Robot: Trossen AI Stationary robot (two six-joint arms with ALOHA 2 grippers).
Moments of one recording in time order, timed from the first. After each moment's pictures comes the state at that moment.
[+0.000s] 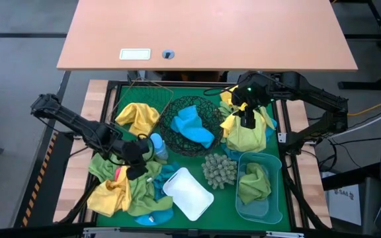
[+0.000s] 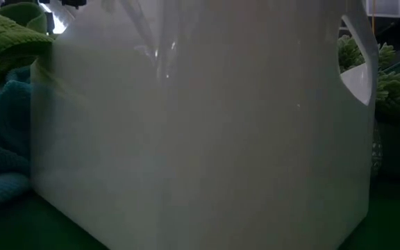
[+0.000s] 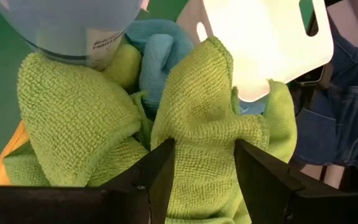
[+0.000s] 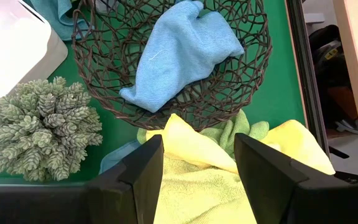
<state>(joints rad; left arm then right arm) -0.42 1.10 0.89 -0.74 0.02 -0.96 -0.20 1.44 1.77 -1.37 -0.02 -0.15</state>
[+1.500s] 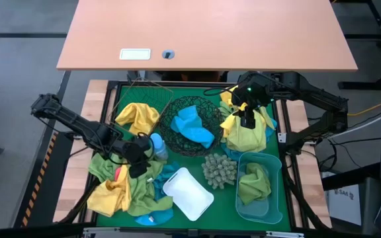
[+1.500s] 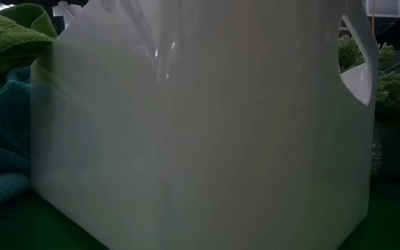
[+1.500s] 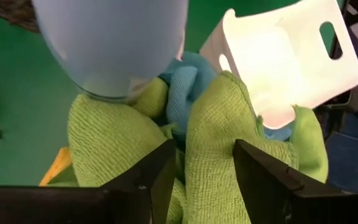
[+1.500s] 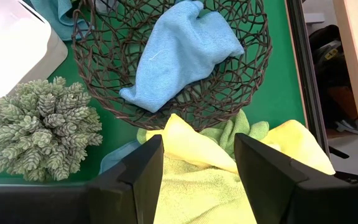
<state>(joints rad) -0.42 1.11 0.89 -0.74 -0.11 -0.91 -0.20 1.44 1.77 -1.37 -0.02 -0.15</state>
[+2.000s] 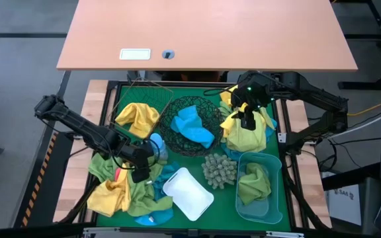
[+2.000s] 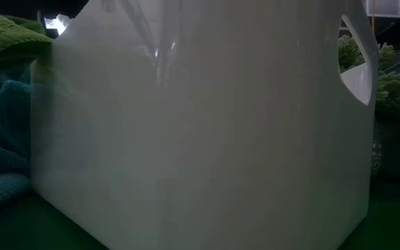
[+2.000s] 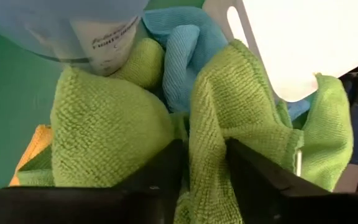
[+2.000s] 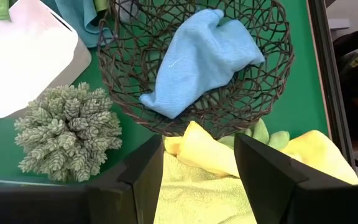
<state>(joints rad) -0.42 1.21 0.89 -0.74 -0.01 -0.91 -0.20 1.44 1.77 -1.35 -0.10 -0.15</state>
